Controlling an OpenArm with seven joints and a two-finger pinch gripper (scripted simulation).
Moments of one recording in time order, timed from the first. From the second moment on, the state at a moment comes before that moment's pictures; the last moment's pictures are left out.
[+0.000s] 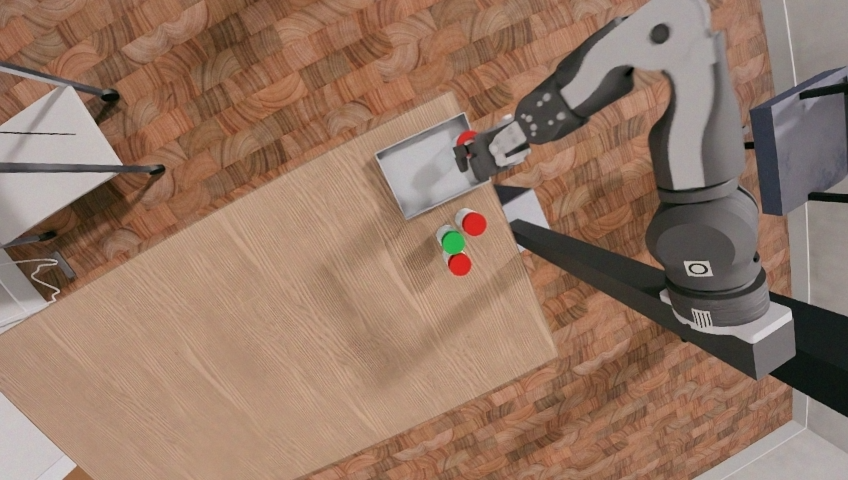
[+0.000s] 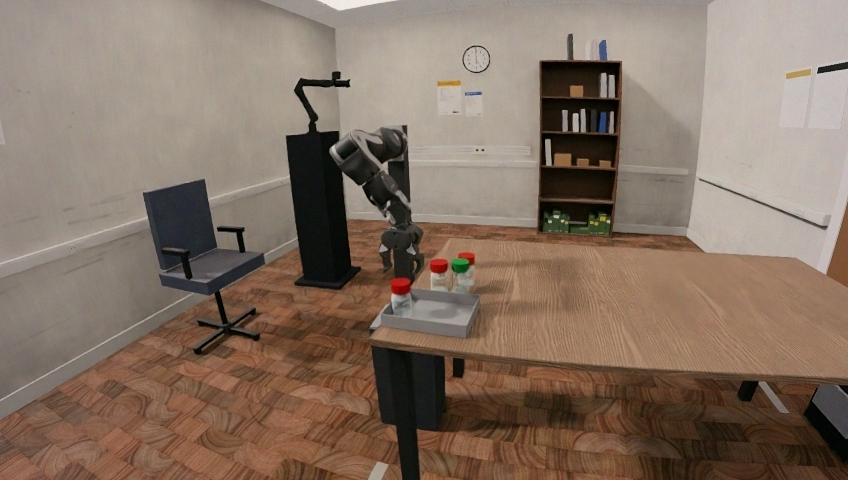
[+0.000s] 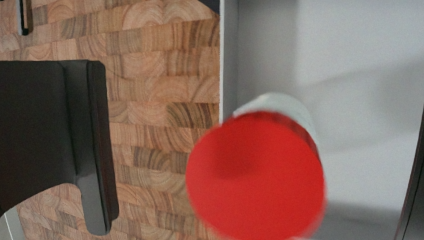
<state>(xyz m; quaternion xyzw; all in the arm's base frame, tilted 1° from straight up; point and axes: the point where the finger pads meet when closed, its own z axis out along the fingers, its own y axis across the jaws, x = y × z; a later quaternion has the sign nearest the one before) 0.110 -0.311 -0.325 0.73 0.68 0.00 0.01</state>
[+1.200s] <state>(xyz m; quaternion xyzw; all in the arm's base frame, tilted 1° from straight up) 0.108 -0.311 -0.275 0.73 0.68 0.00 0.01</state>
